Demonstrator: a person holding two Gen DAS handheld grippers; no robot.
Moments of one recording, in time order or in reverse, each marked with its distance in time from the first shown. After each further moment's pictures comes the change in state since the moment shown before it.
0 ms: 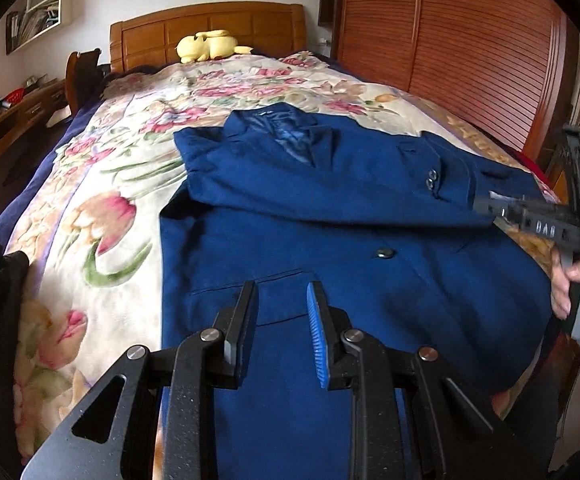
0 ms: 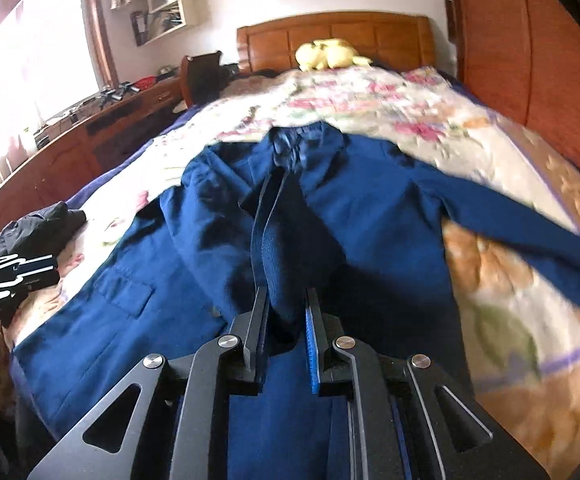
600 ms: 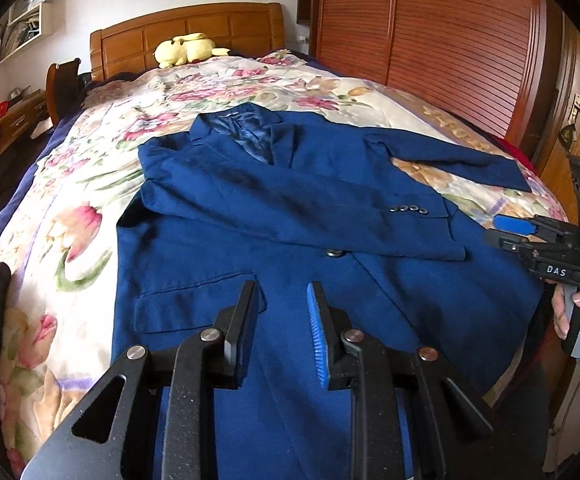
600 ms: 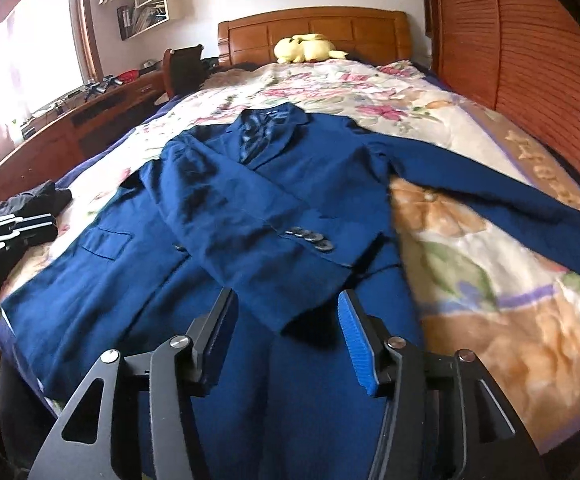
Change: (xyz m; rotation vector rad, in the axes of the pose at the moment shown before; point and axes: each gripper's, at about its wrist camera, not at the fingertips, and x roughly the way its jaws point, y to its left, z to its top) left arm 0.004 -0.052 0.002 0.045 0.007 -0.024; right arm -0.062 -0.023 -0.051 -0.001 0.004 -0.091
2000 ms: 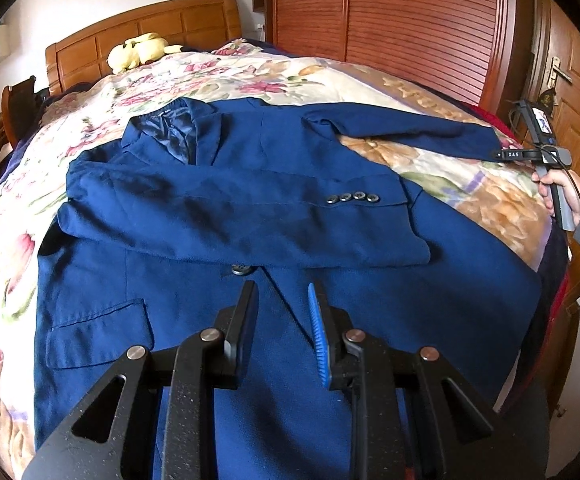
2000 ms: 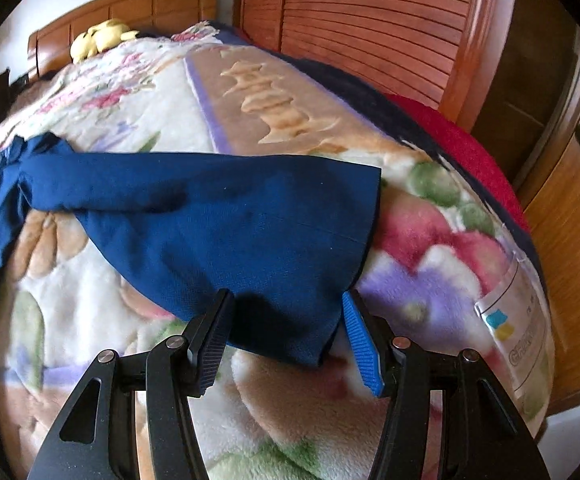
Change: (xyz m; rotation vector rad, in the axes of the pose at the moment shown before) left arm 0.057 -0.079 0.013 0.092 0.044 -0.063; right arm 0.013 -0.279 0.033 0.275 0.162 -0.517
